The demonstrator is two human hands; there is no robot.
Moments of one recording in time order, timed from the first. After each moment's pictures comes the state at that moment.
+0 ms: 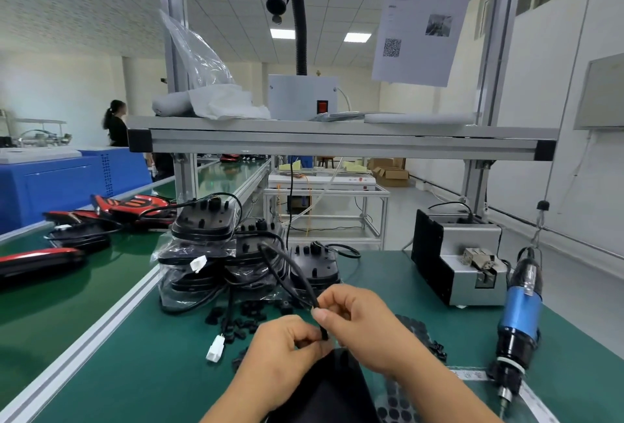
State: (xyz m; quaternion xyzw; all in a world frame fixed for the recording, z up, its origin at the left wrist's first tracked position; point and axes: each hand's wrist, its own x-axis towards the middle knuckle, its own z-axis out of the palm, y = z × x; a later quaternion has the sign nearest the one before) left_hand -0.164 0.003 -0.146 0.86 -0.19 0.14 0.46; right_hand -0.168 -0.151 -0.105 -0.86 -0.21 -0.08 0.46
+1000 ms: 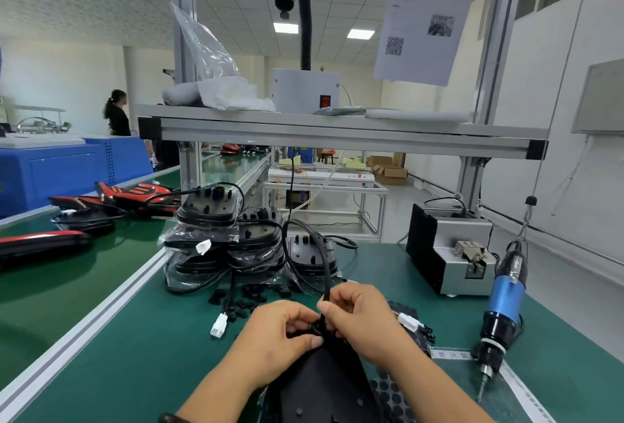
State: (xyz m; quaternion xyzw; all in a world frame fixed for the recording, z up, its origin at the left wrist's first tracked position) left_hand -0.176 0.015 -0.146 0.87 -0.19 0.09 0.44; right_hand -0.183 -0.151 -0.118 -0.85 -0.13 -0.10 0.50
